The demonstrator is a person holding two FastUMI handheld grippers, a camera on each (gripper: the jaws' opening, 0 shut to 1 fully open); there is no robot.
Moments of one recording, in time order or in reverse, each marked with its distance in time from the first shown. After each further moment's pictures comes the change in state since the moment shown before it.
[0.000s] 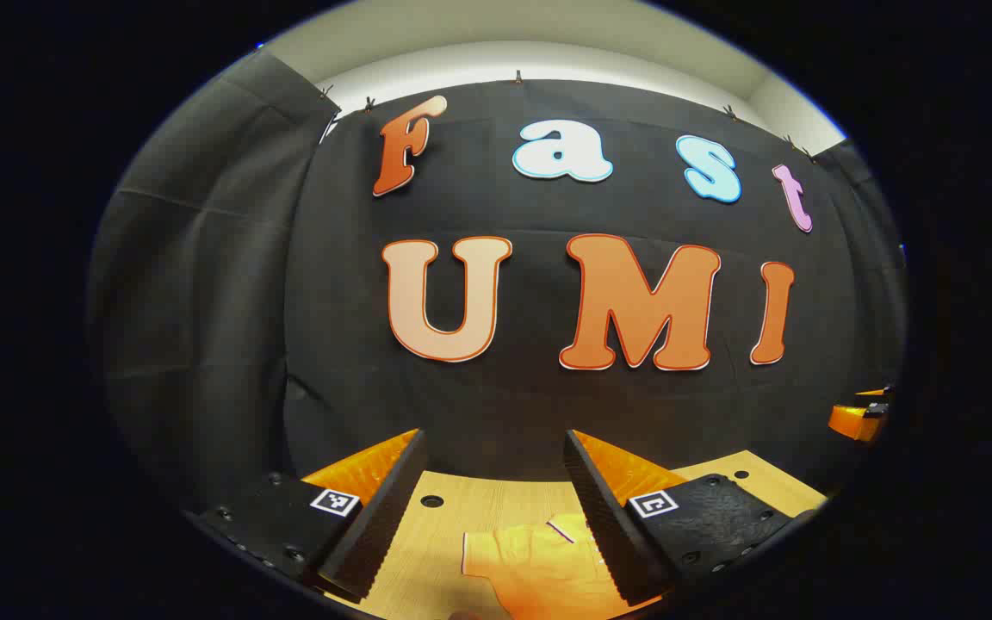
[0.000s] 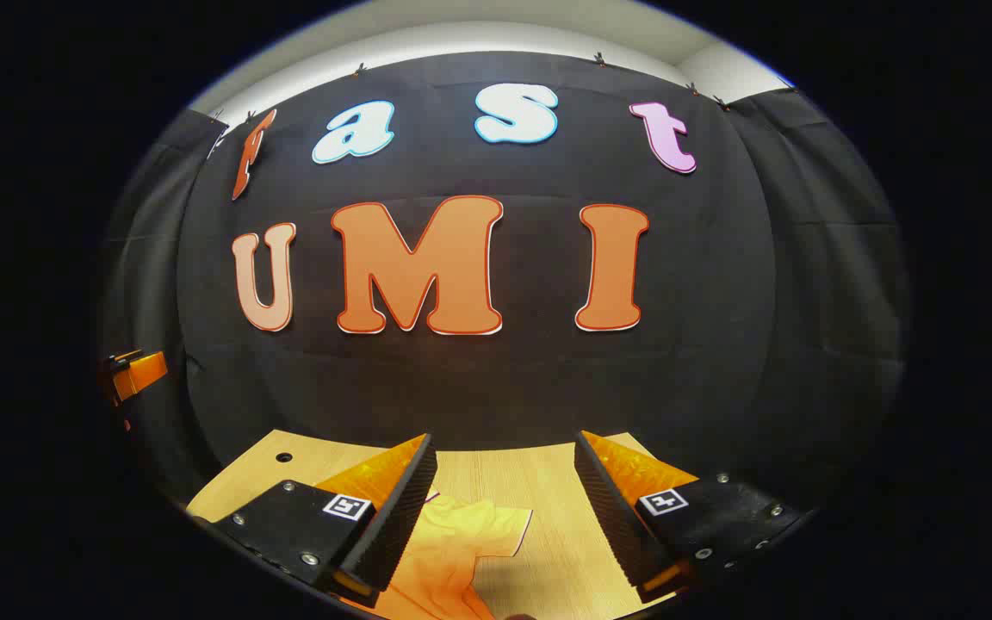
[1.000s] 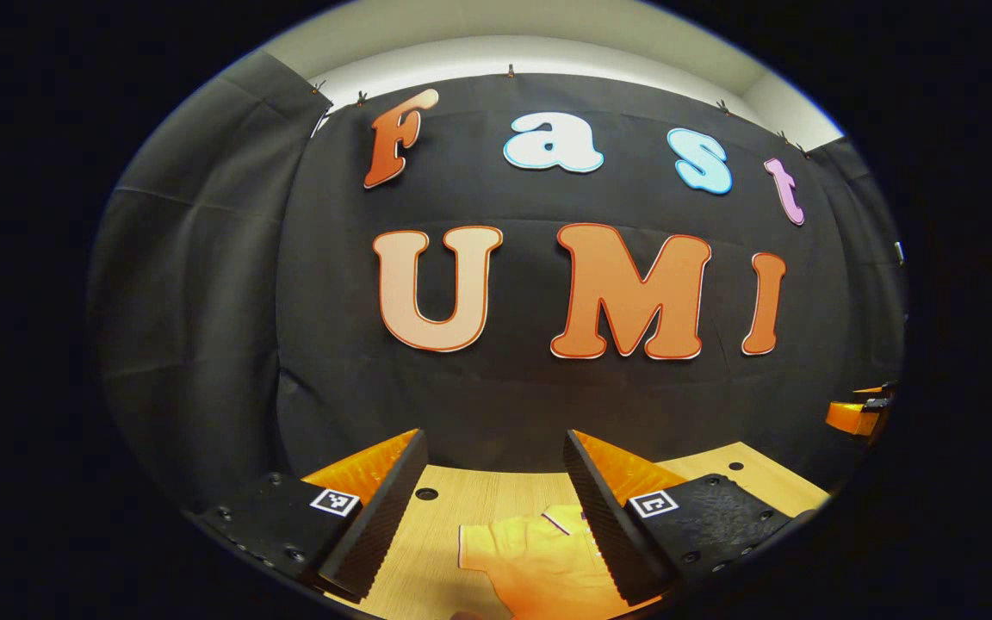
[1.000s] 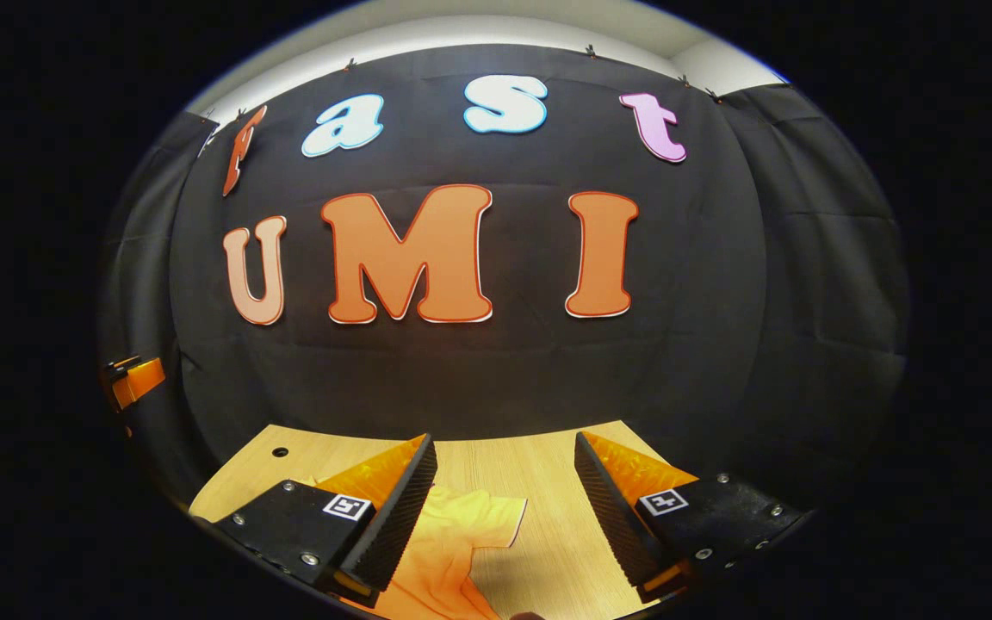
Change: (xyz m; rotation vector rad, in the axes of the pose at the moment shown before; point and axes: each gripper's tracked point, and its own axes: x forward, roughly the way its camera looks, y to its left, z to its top) left arm -0.004 -0.007 -0.012 0.013 0.022 -0.032; right arm -0.003 -0.011 -0.015 0.015 0.064 -0.042
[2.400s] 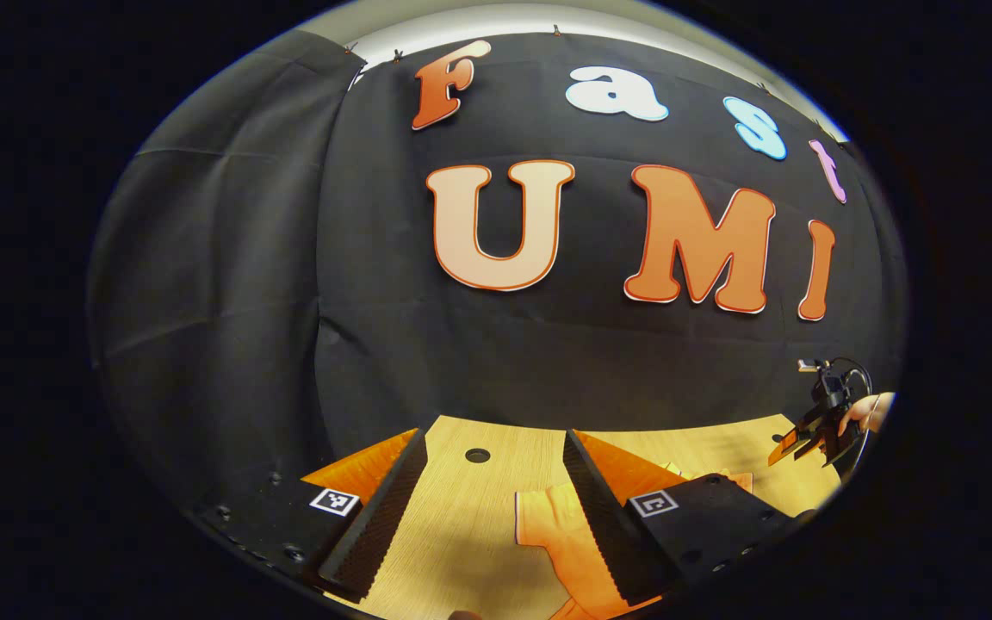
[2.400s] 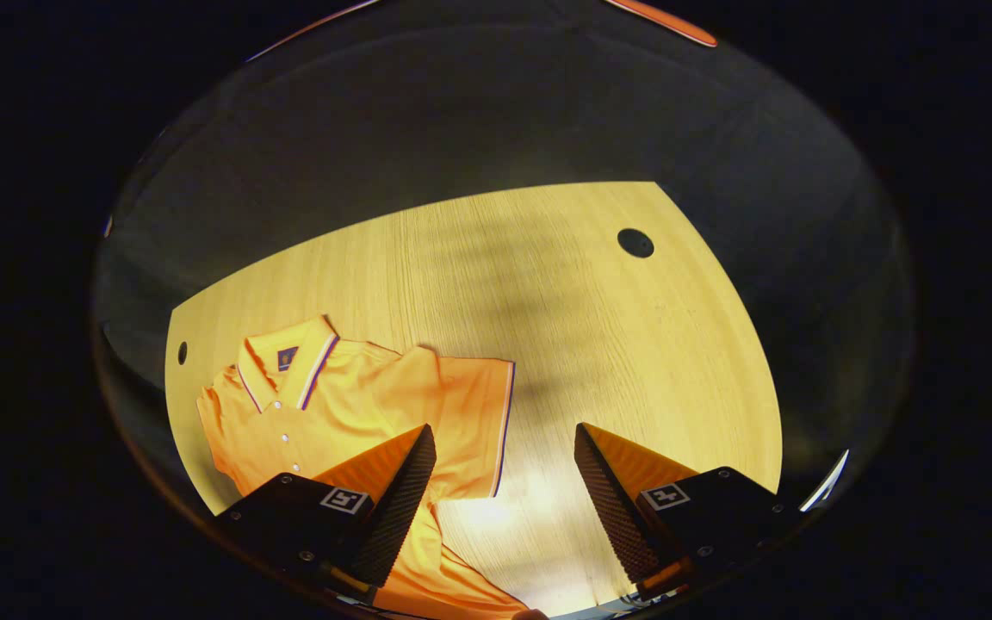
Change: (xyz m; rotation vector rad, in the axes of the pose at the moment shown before) left arm 0.033 0.101 -0.078 -0.026 0.184 0.129; right arm 0.217 -0.013 -0.263 0.040 1.042 -0.100
